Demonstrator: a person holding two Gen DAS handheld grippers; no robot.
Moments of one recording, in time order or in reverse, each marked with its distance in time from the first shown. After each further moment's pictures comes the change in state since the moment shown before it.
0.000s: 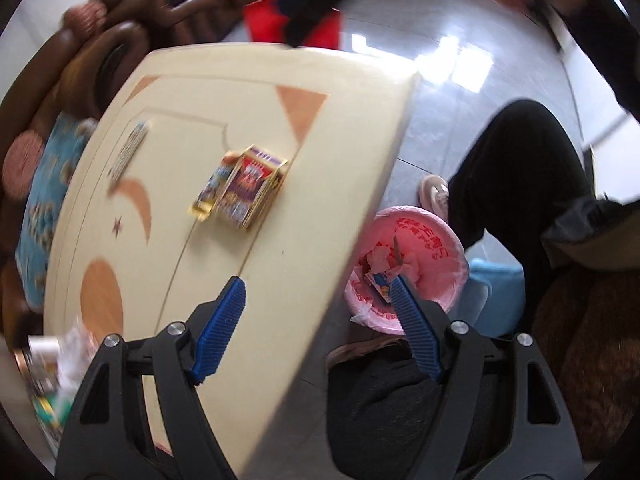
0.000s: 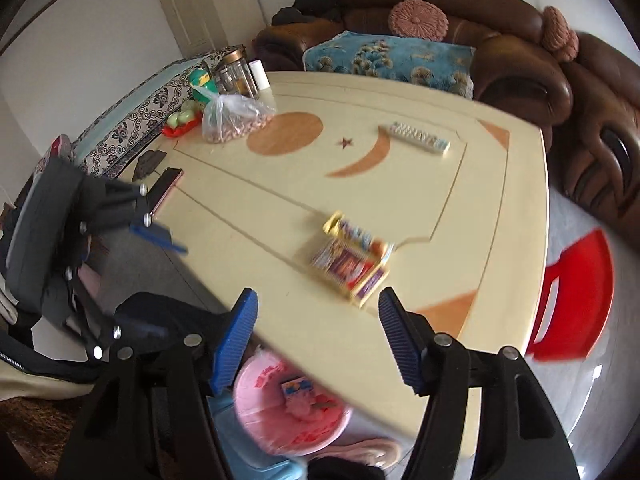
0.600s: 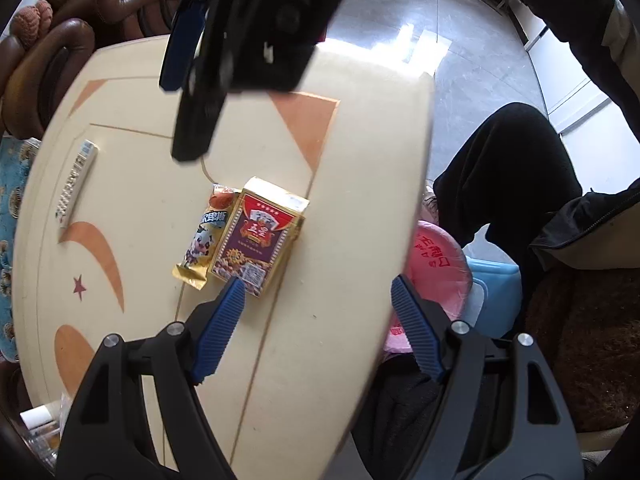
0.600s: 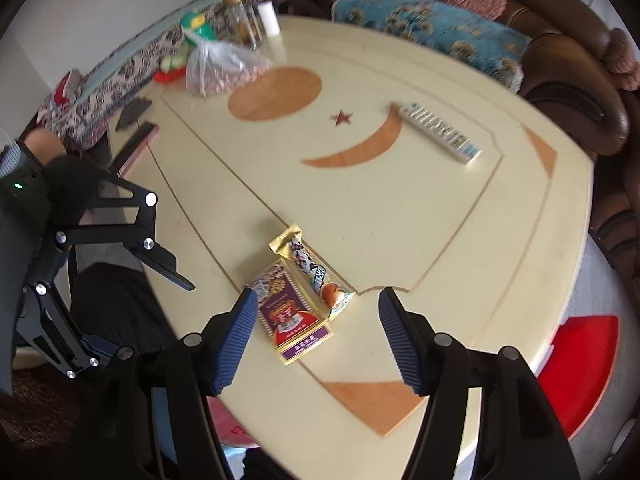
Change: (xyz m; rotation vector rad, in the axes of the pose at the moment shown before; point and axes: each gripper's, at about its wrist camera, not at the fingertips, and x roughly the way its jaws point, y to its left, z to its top) left arm 0.076 0.079 0.061 0.059 0.041 -0.189; right arm 0.132 -0.056 0.069 -0.175 0.236 0.046
